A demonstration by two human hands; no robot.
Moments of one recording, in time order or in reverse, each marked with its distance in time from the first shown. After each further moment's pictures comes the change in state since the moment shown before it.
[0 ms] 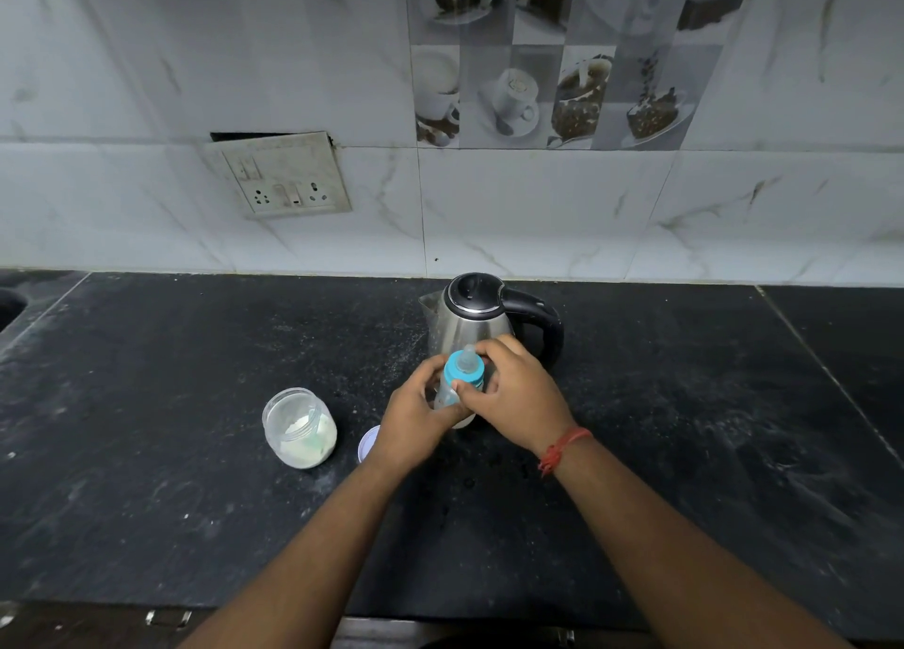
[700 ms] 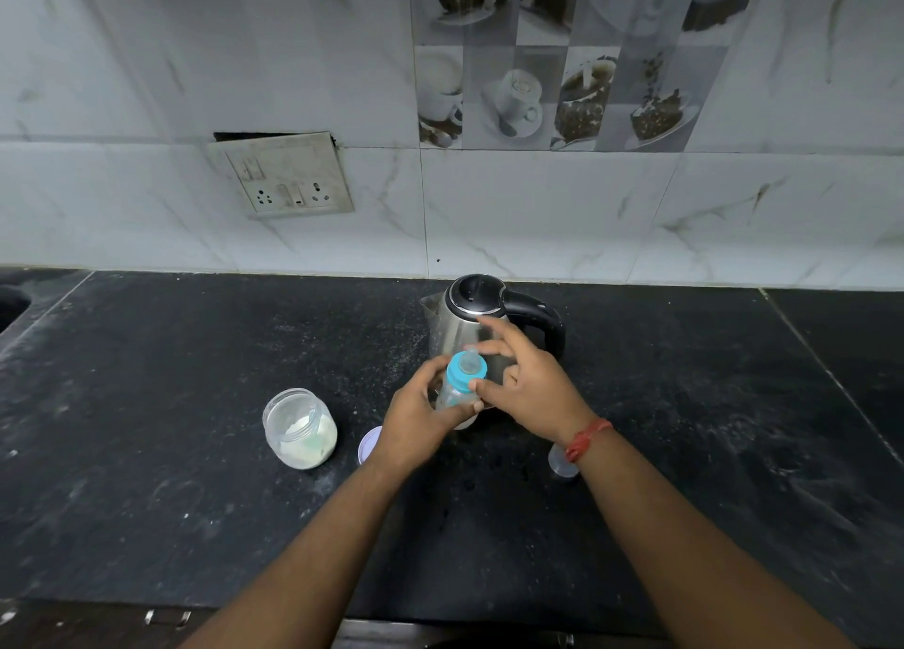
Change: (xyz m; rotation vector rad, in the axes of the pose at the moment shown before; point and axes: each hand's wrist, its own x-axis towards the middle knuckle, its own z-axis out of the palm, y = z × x) left_hand 0.003 -0.003 0.003 -0.023 0.003 -0.035; right_hand 0.008 0.017 -0.014 0.315 -0.135 0.022
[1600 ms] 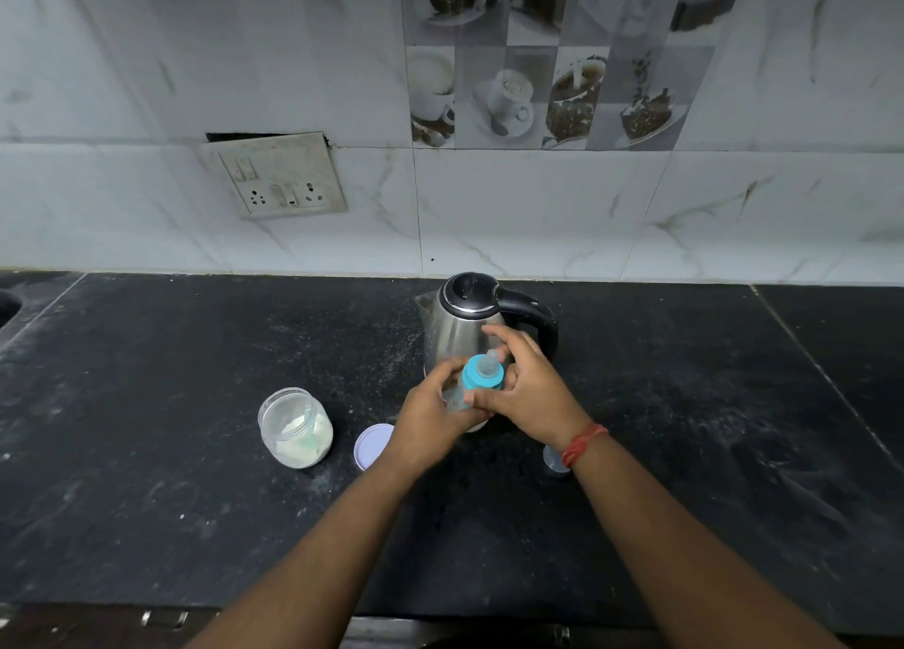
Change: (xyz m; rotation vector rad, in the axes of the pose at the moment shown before) left_hand -0.004 0.011 0.015 0.061 -0.063 0.043; right_hand -0.009 0.007 0.000 0.134 0.019 0.047
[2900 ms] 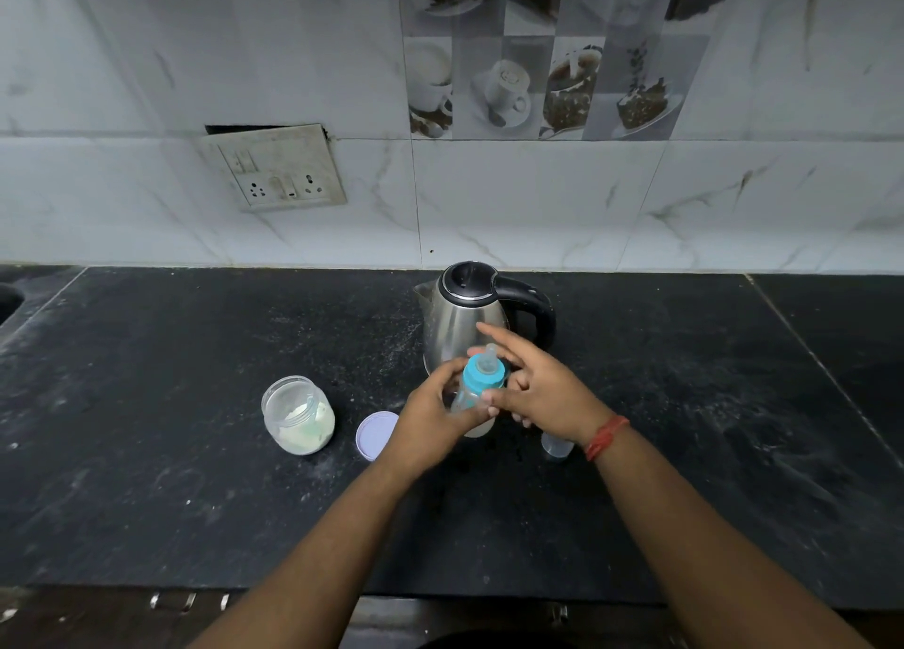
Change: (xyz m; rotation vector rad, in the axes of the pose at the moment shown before) left_hand -0.018 -0.004 0.004 -0.062 -0.050 -0.012; right_hand -0.020 0.001 -0.016 0.079 -0.166 0.018
